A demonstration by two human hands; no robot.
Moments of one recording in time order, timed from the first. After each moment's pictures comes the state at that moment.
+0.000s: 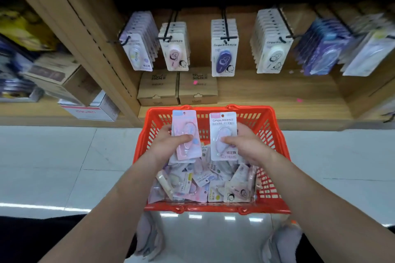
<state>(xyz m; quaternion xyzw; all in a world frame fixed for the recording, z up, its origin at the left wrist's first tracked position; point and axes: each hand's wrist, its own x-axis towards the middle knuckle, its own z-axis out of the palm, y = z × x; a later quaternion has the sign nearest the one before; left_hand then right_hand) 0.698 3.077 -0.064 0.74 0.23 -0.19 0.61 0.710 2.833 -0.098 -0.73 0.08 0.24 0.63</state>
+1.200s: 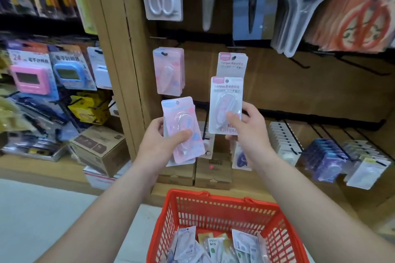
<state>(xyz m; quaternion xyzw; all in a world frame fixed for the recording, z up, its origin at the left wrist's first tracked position) 0.750 3.147 0.168 0.70 0.09 0.07 0.71 0.800 2.948 0.176 -0.72 -0.02 -0.08 0.69</state>
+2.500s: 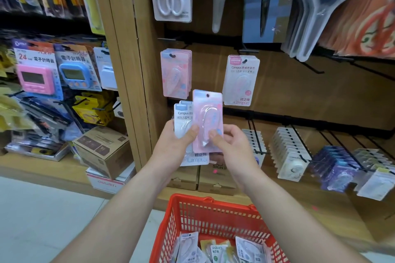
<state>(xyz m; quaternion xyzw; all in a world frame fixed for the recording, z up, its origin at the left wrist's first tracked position) 0.766 3.141 0.163 0.68 0.03 0.05 0.73 0.784 2.989 0.155 -0.70 -0.05 0.02 0.71</state>
